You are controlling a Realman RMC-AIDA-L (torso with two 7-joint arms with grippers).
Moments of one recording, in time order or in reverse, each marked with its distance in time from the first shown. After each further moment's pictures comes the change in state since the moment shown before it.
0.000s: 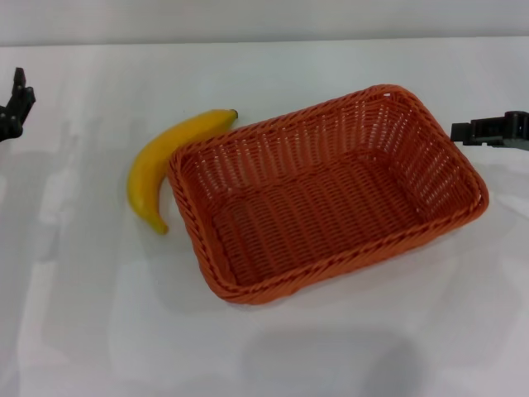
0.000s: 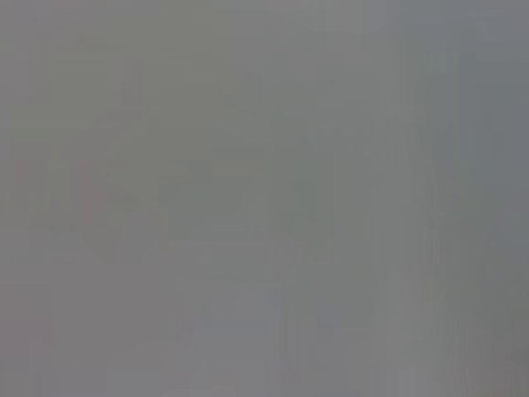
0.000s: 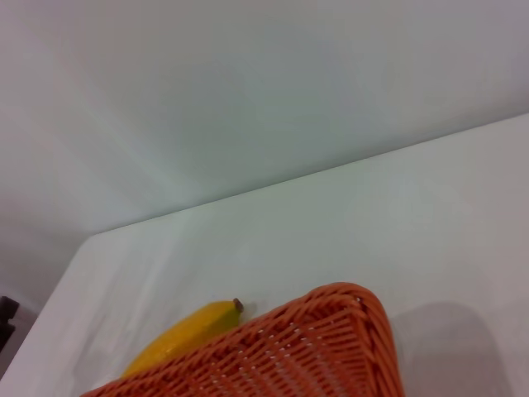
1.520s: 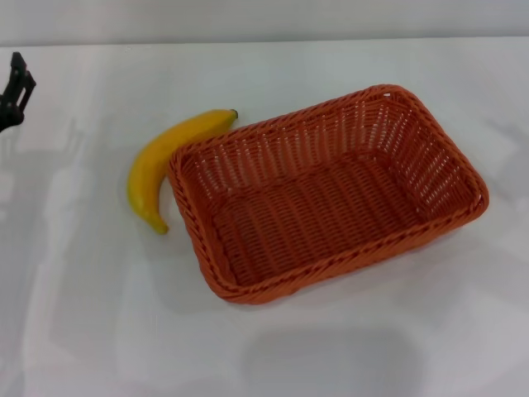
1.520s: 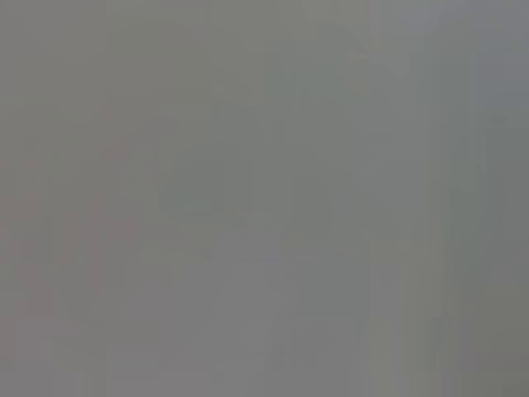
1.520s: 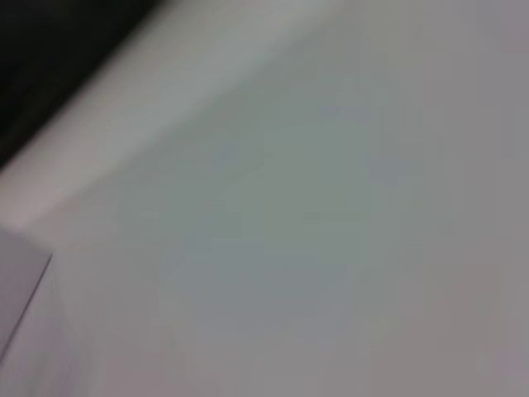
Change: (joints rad) left arm 0.010 -0.005 0.007 0.025 0.000 0.049 -0.190; right arm -0.179 0.009 -0.003 0.324 1.091 -0.418 -1.531
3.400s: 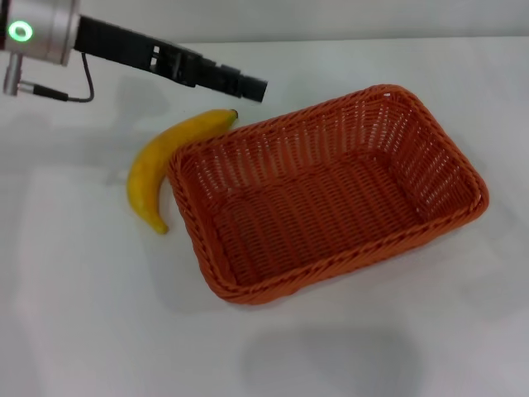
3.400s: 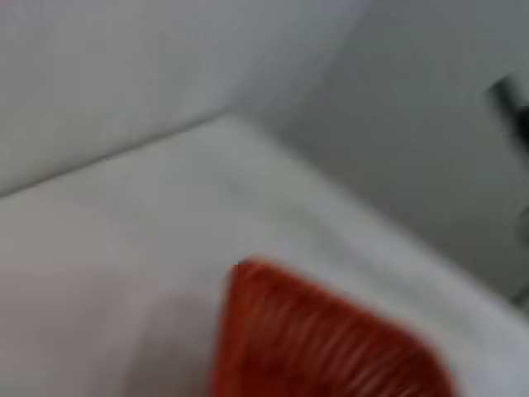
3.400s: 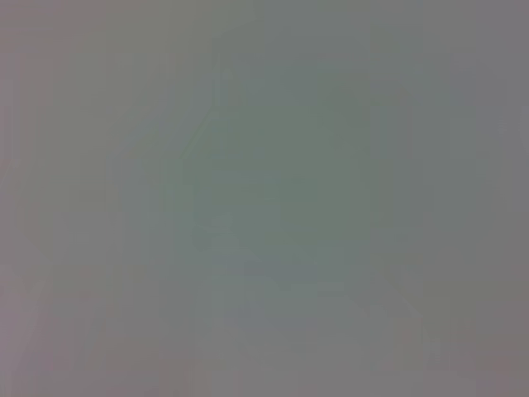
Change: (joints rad) left arm -0.582 0.449 -0.010 0.137 1.633 0.201 -1.879; right arm -0.079 -0.029 0.030 0.249 0.159 0.233 -0.093
